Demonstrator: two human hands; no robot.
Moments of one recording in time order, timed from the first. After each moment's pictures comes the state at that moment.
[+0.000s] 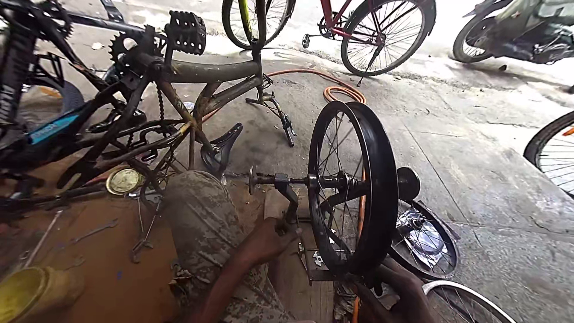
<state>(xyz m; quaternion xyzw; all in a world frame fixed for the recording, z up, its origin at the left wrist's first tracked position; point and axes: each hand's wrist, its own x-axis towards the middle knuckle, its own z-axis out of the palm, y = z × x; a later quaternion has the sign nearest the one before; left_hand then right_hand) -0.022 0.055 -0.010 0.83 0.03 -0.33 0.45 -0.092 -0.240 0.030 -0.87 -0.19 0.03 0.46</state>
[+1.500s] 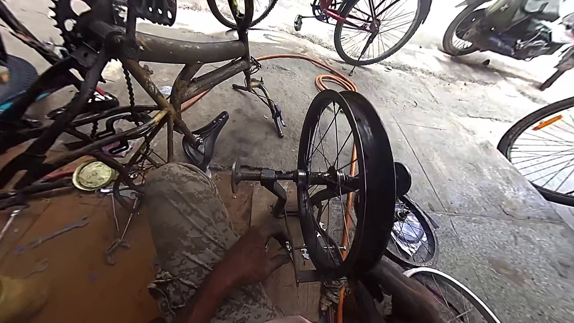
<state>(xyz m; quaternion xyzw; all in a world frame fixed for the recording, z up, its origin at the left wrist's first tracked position) -0.048 0.057 -0.026 0.84 -0.14 -0.23 0.46 -0.097 -0.224 0.045 -0.84 -0.19 -0.09 0.50</state>
